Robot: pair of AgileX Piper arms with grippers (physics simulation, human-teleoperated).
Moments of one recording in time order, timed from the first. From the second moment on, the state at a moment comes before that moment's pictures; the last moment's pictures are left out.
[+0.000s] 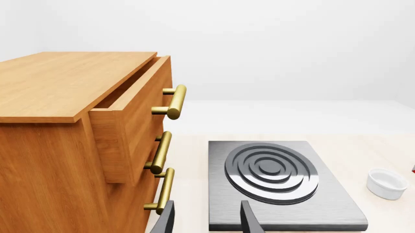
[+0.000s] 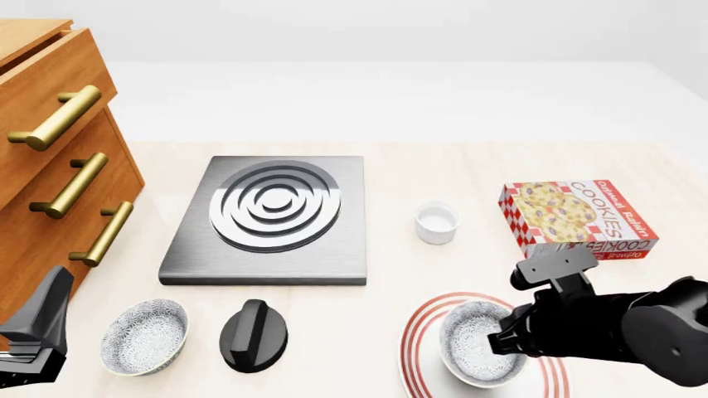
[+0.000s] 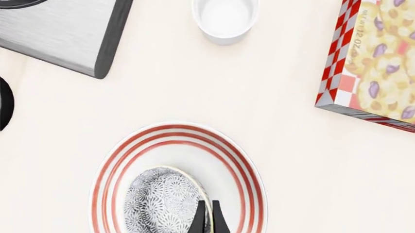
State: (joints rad) left arm 0.00 0.00 0.00 0.00 0.00; right arm 0.42 1.21 -0.38 0.27 0.13
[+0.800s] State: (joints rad) left arm 0.00 0.00 0.00 0.00 0.00; right arm 0.38 1.02 -0.51 0.49 0.16
